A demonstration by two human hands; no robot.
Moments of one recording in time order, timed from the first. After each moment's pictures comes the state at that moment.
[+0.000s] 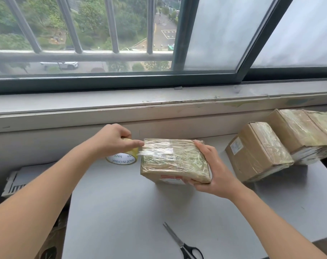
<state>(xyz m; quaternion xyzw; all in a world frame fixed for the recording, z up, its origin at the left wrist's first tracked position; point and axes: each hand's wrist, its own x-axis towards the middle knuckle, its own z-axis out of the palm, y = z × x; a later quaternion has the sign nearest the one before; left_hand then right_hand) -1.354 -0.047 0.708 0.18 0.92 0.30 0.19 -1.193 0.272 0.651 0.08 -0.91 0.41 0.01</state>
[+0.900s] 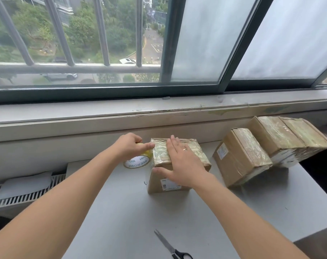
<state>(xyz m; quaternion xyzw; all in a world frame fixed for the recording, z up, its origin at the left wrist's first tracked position) -1.355 0.018 0.682 0.16 0.91 0.33 0.20 -1.238 0.206 0.693 0.02 -0.99 0.07 -0.14</state>
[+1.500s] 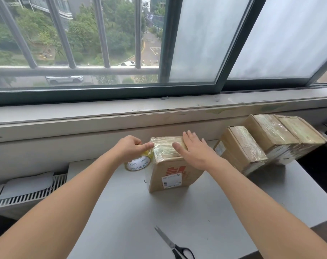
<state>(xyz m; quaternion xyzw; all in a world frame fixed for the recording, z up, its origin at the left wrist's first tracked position) -1.343 0.018 0.671 0.12 0.90 0.36 0.24 -1.239 0.257 0.696 -0.08 -0.97 0.13 -0.17</state>
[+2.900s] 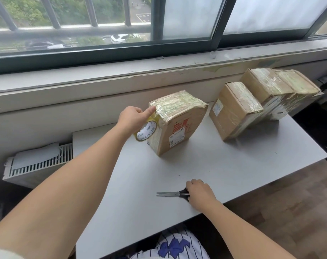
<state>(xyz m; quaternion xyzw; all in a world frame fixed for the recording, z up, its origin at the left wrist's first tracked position) -1.292 0.017 0.664 0.07 0.89 0.43 0.17 -1.031 0.191 0.515 -0.09 -0.96 0.01 -0.27</state>
